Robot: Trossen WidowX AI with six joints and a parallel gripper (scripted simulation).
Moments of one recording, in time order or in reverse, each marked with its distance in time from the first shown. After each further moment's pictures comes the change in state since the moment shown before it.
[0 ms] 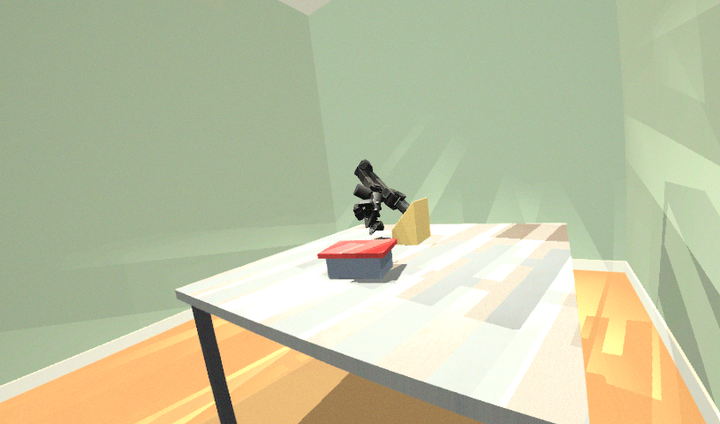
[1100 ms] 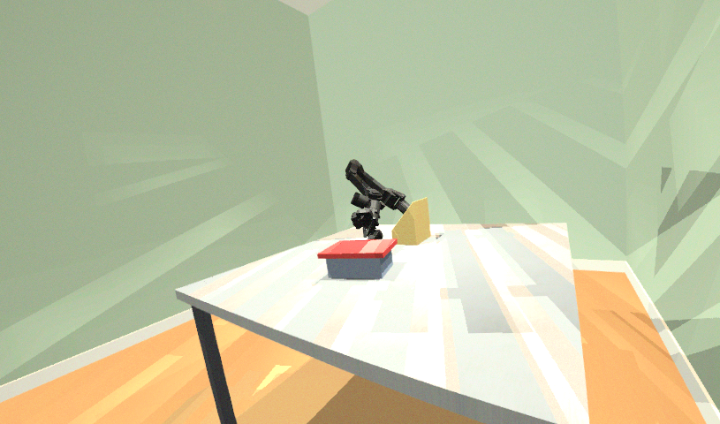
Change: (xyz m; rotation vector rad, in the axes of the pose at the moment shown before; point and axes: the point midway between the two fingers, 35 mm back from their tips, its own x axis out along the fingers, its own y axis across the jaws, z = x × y) arm 0.048 -0.002 -0.002 -0.004 0.004 -0.005
